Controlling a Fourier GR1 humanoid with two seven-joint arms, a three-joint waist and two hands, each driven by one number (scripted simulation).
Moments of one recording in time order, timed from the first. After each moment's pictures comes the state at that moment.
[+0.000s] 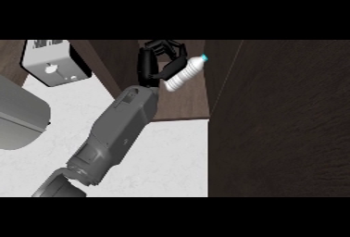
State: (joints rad) left arm -1.06 0.00 -0.24 -0.42 0.61 0.51 -0.69; right arm 1.08 -0.33 0.23 -2.48 -0.10 0.40 -0.54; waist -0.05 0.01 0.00
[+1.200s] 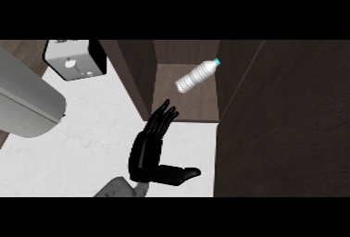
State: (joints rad) left arm -0.28 0.14 -0.72 -1.33 0.76 0.42 -0.61; right arm 1.15 -0.30 0.36 -2.50 -0.04 0.32 -0.54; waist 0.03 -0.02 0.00
